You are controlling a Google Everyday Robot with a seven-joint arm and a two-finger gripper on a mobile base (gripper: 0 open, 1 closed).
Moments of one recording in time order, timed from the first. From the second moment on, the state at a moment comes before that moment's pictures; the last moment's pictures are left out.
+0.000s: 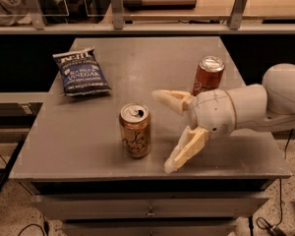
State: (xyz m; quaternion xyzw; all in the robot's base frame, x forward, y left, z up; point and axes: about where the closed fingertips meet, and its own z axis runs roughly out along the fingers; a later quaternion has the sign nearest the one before) arm 0.419 -0.031 0.889 -0.57 0.54 0.45 0.43
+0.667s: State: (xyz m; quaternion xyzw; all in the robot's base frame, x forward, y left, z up) arm 0.416 0.001 0.883 -0.51 0.51 0.49 0.49
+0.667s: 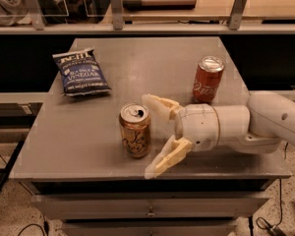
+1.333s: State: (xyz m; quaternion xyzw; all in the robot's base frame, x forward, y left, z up) arm 0.414 0.023 0.880 -0.48 0.53 0.47 0.51
